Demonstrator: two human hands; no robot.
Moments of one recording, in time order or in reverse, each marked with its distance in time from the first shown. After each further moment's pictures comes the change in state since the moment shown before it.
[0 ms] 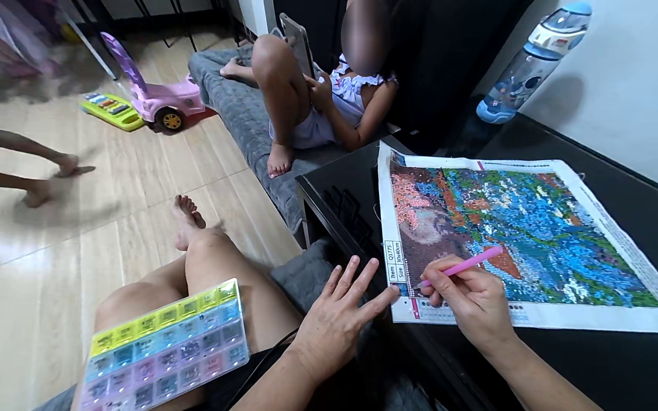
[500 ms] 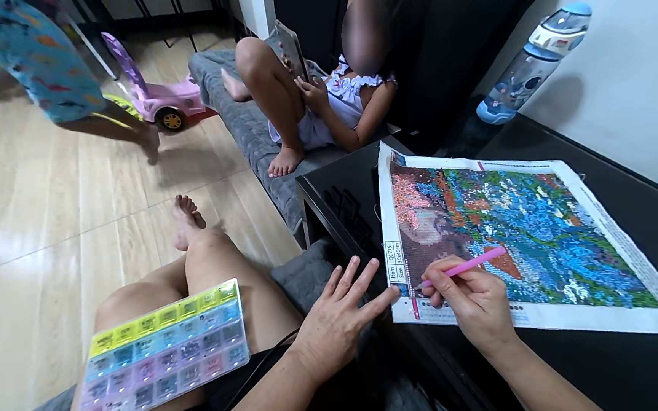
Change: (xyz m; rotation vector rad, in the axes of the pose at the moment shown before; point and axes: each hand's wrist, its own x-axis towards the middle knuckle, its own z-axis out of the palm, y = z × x) left_hand 0.000 0.001 0.000 -0.003 0.008 -0.010; right_hand 0.000 -0.001 0.000 0.009 0.008 0.005
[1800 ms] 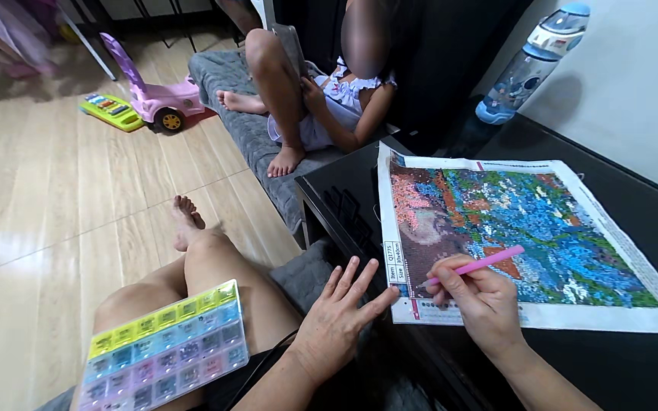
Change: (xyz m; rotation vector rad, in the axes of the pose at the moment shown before) left_hand 0.000 -0.001 0.000 0.010 -0.007 0.014; right_hand 0.001 -0.007 -0.003 0.045 0.040 0.035
